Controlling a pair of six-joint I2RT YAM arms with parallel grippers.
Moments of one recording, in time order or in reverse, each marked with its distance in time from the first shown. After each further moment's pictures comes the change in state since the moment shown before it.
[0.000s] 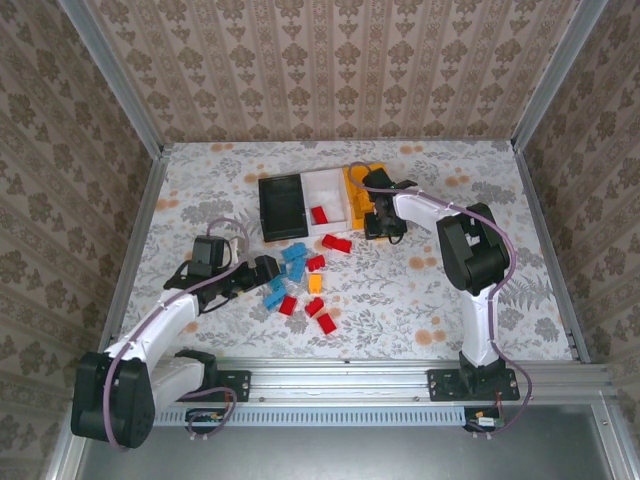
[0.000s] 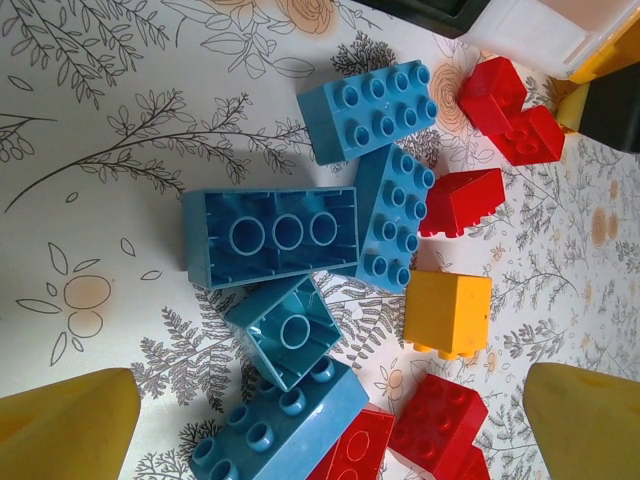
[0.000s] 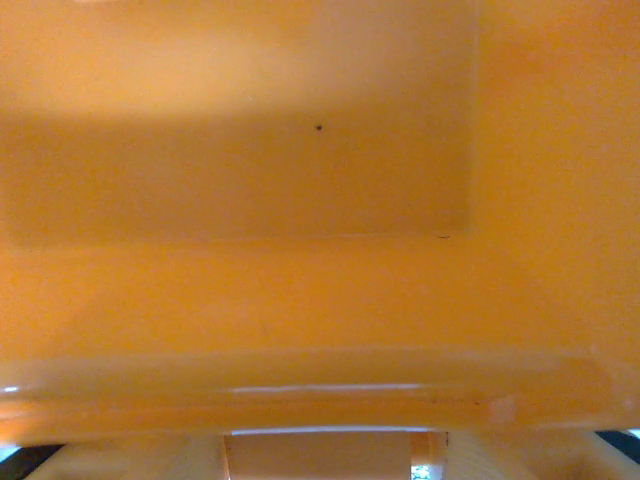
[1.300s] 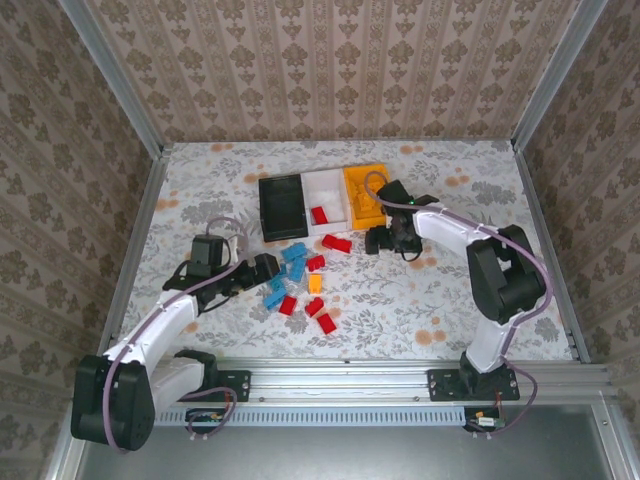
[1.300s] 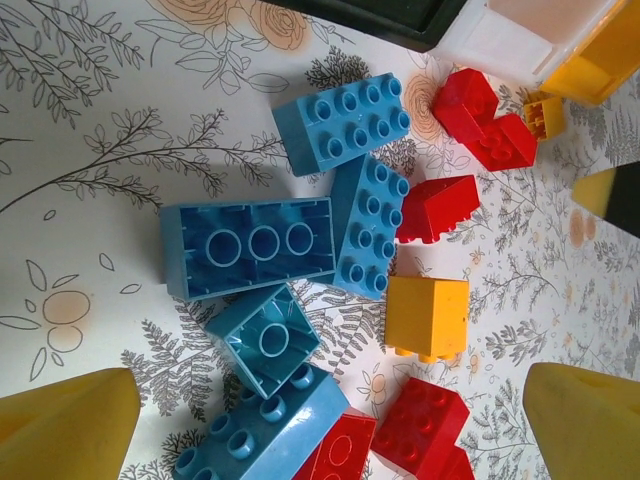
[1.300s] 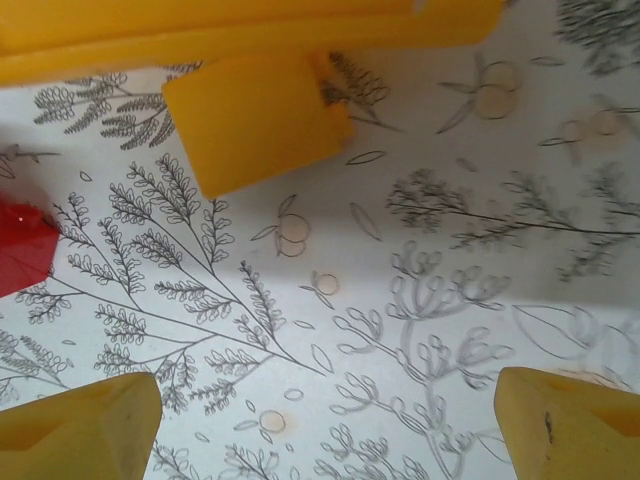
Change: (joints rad) left arm 0.002 -0.015 0.000 0.022 0.020 0.000; right arm 0.007 -0.274 -0.285 0.031 -0.085 0.057
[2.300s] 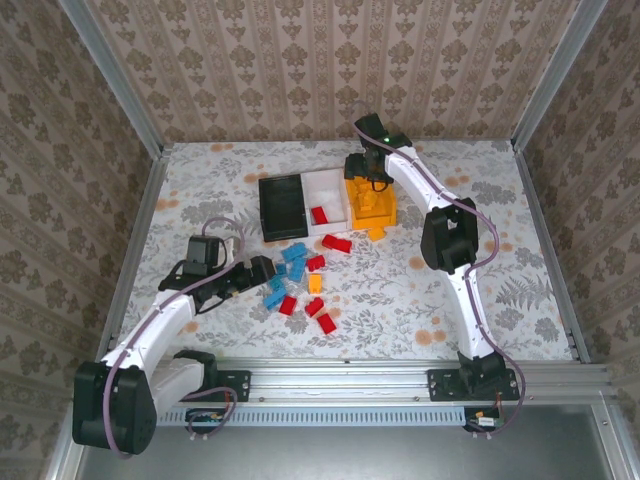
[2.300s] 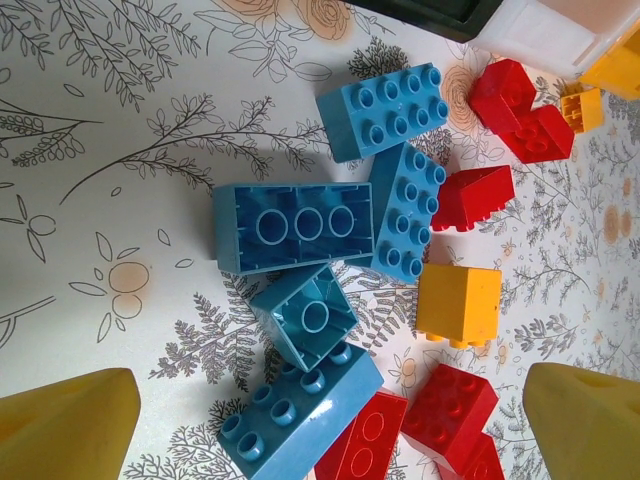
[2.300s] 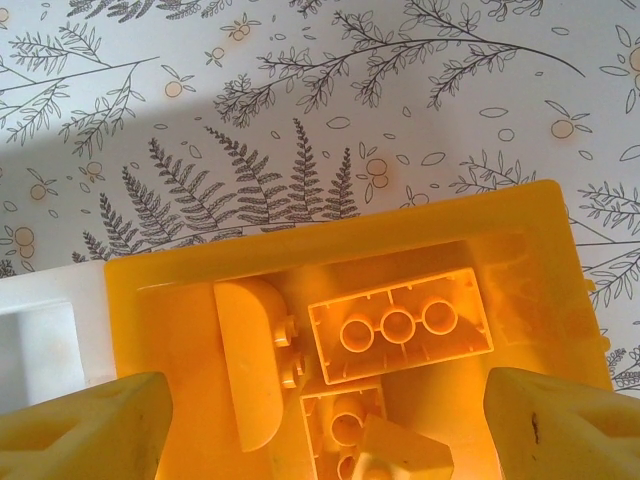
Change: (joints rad) left arm 0.034 -0.022 0.024 -0.109 -0.026 0.050; right arm -0.056 0.623 1.127 -0.257 0.097 0.058
